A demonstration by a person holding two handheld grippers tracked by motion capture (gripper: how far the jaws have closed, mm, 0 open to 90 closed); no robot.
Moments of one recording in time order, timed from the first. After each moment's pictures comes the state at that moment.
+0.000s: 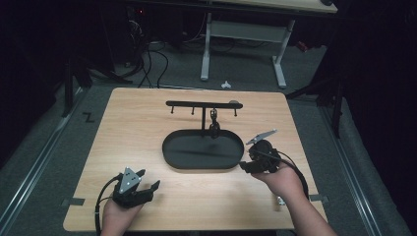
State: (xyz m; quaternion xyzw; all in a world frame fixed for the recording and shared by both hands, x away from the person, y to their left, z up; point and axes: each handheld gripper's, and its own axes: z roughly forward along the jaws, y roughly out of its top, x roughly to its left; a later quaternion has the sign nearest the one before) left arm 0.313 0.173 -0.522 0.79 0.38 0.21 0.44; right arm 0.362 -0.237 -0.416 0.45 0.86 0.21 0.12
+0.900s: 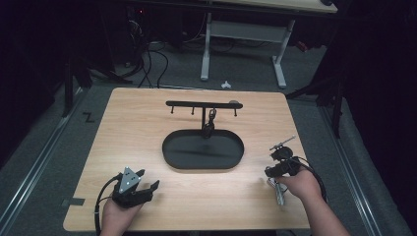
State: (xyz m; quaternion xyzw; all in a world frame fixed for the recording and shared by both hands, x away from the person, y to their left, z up) left arm 0.314 0.175 -0.522 0.79 0.38 0.21 0.43; right arm 0.381 -0.316 -0.472 0.54 0.83 0.11 0.09
